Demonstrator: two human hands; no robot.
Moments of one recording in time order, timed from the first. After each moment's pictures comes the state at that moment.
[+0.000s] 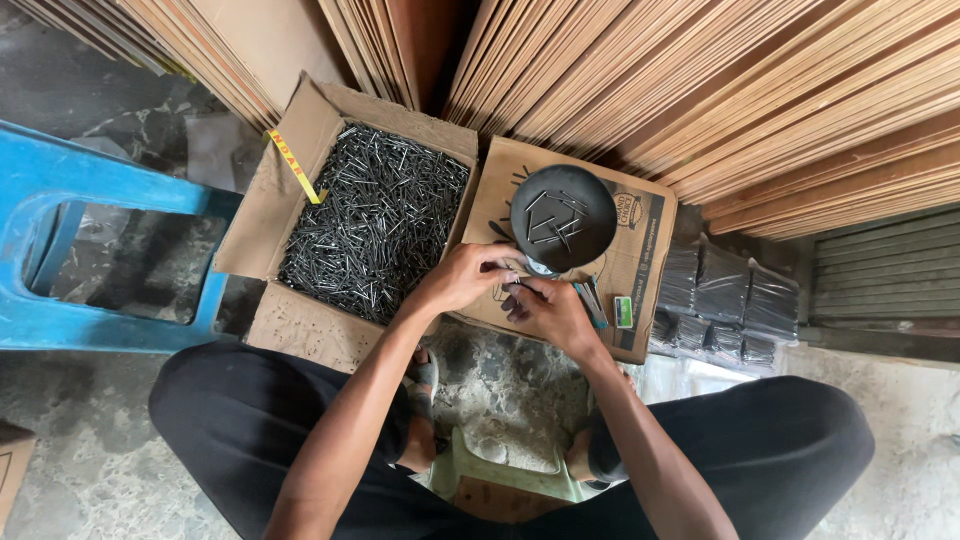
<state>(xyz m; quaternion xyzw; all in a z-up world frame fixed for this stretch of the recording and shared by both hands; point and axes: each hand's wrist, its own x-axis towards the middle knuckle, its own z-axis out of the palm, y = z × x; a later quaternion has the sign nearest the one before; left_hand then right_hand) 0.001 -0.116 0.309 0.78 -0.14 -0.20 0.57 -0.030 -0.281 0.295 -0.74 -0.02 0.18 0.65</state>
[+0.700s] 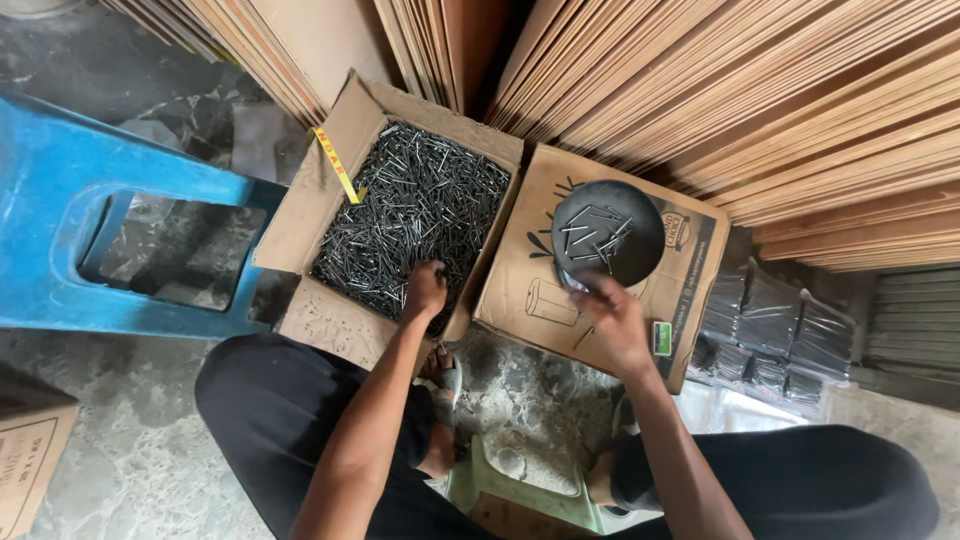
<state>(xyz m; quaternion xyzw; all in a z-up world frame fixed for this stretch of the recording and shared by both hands) 0.005 -0.015 0.036 0.89 0.19 -0.10 0.40 -0.006 -0.295 0.270 -0.73 0.10 0.13 0.66</state>
